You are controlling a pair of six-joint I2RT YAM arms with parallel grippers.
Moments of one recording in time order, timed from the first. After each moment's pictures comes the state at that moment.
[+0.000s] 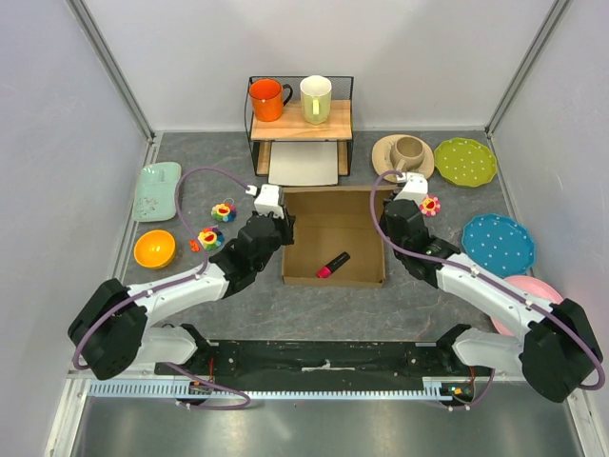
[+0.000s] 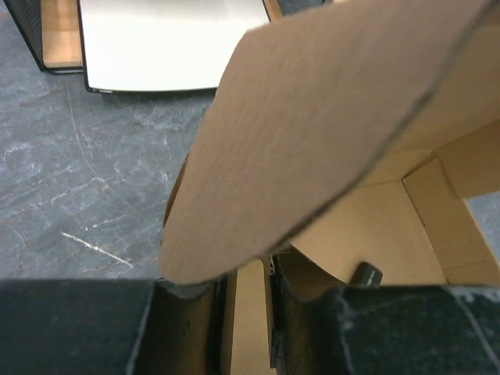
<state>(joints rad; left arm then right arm) -0.77 1.27 0.62 0.39 -0.42 -0.34 0.61 1.18 0.73 -0.02 0.55 0.42</state>
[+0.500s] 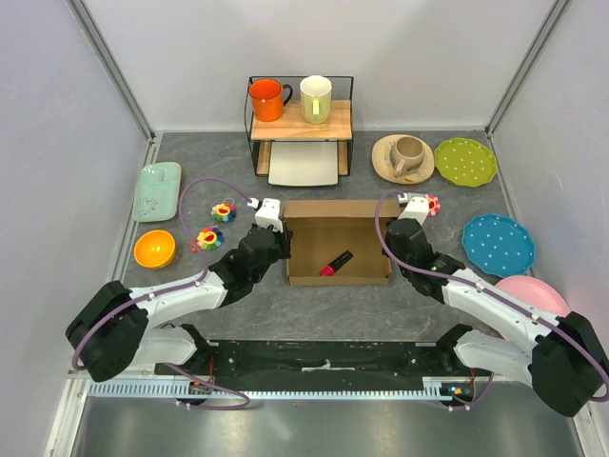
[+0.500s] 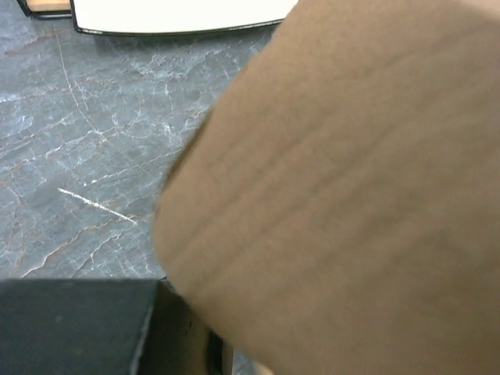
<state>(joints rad) -0.80 1.25 0.52 0.39 -0.41 -0.34 0.63 1.07 0.59 -0.05 0.52 0.47</state>
